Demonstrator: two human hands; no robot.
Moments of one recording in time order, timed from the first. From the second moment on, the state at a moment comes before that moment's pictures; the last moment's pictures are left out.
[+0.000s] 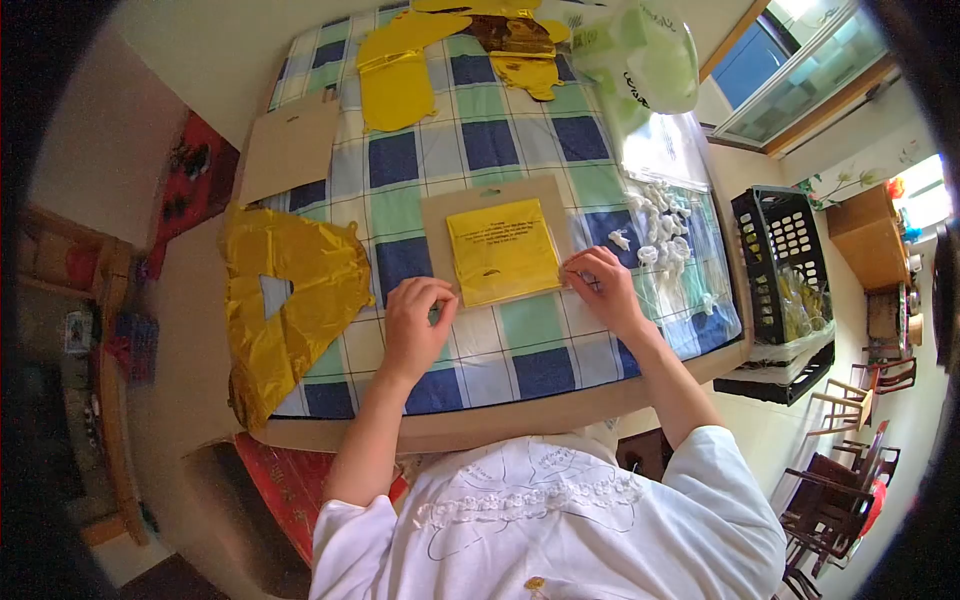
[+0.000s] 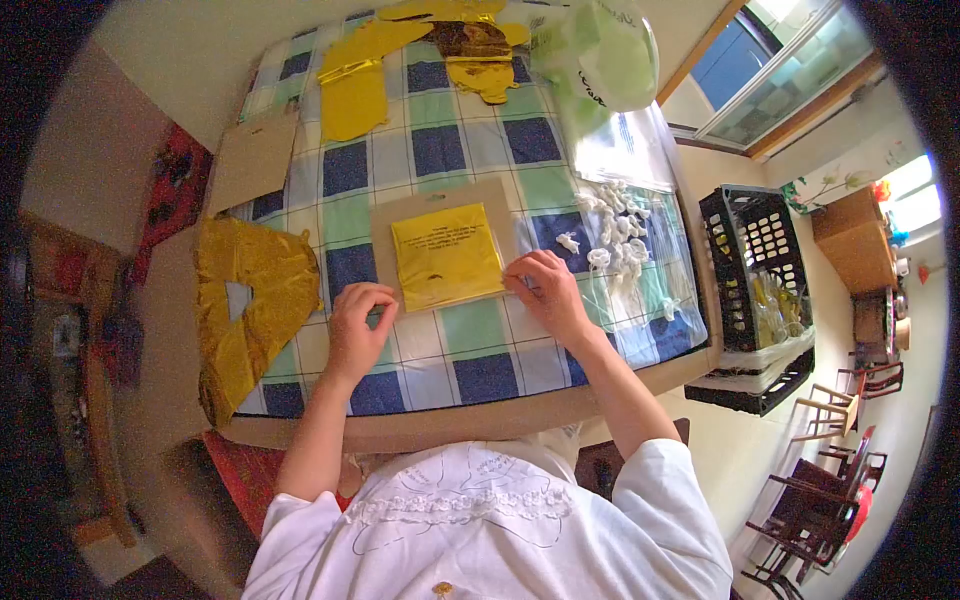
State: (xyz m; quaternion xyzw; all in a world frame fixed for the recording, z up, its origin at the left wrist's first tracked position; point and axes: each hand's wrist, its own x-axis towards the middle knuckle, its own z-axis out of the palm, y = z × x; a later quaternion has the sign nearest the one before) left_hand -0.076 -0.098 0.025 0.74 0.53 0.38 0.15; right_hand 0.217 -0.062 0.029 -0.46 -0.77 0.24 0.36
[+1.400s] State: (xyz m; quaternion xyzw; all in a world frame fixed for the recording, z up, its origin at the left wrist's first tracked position) left_hand -0.086 -0.088 0.003 0.74 0.55 0.37 0.06; right_hand 0.212 -0.047 0.004 -0.61 -0.70 0.17 0.32
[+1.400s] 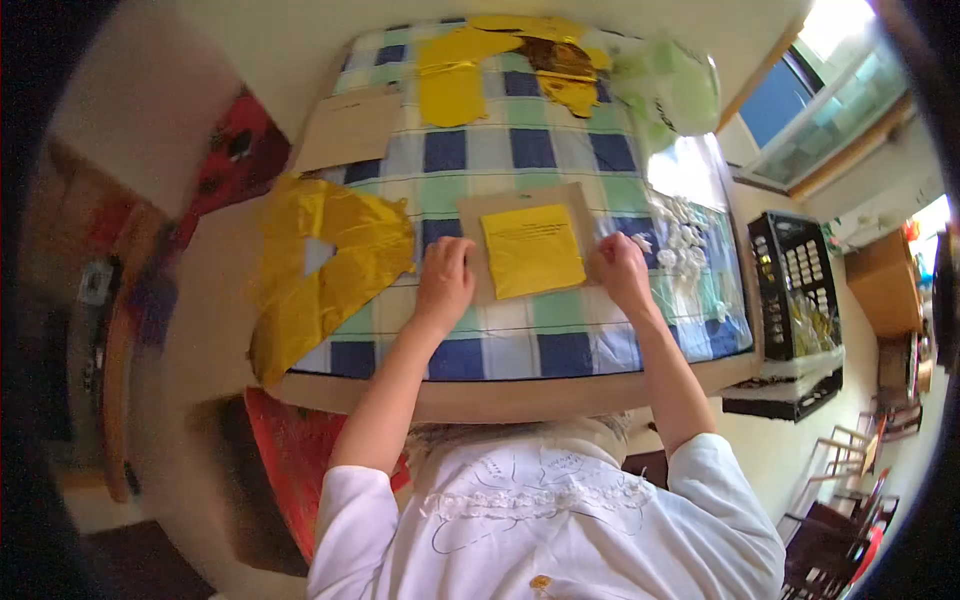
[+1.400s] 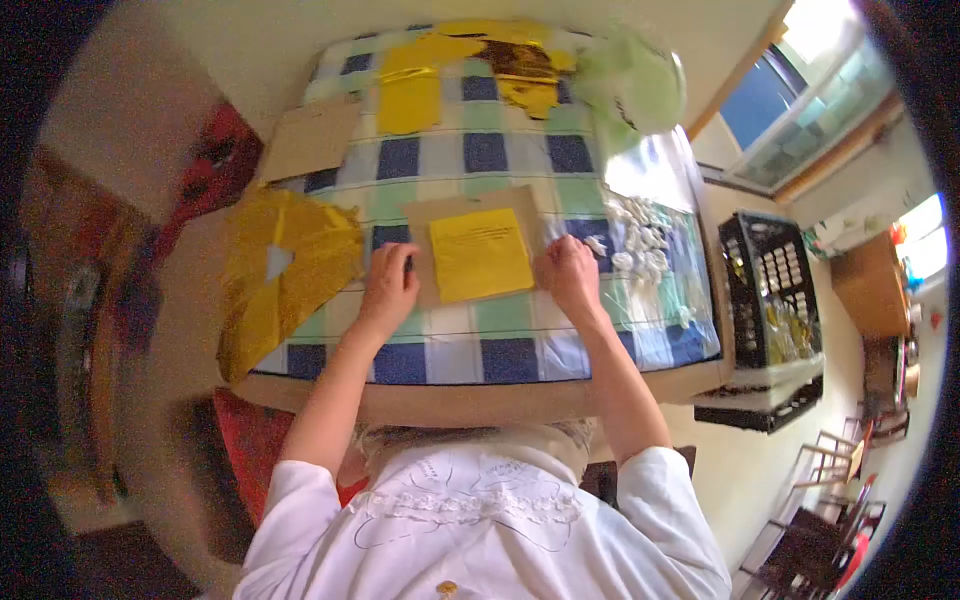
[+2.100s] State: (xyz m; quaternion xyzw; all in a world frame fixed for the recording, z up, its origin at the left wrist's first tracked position) left_hand -0.325 -0.377 0.301 0.50 0.82 0.23 0.16; right_hand 0.092 -0.116 0.055 -0.38 -0.74 0.42 0.37
